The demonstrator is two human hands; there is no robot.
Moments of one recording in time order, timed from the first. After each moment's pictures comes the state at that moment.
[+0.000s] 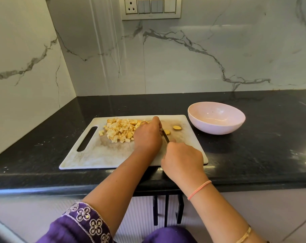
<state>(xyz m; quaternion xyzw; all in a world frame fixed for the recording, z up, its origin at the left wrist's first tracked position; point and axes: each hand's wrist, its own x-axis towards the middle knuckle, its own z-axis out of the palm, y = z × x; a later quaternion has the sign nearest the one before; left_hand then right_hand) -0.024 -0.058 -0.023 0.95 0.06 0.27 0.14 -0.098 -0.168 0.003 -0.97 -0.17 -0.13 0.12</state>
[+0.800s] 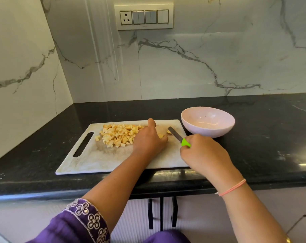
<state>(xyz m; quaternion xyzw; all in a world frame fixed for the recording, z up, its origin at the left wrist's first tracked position) -0.027 -0.069 -0.016 0.95 0.07 0.23 0.22 -0.097 -0.223 0.033 -0.96 -0.11 -0.07 0.23</state>
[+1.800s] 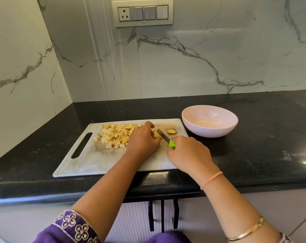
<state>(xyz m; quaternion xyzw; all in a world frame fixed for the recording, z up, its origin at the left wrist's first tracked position) -0.021 -0.052 -0.019 0.95 0.03 0.23 0.23 -0.069 -0.202 0.016 -0.97 -0.15 -0.06 0.20</state>
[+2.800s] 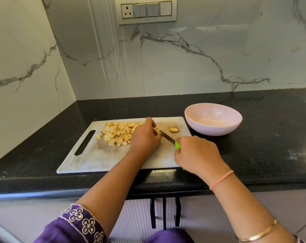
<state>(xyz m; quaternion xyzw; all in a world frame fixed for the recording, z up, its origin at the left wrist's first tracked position) -0.022 -0.052 -0.018 0.94 0.06 0.21 0.27 -0.068 -0.211 0.016 -0.97 -0.21 -0.09 0.10</state>
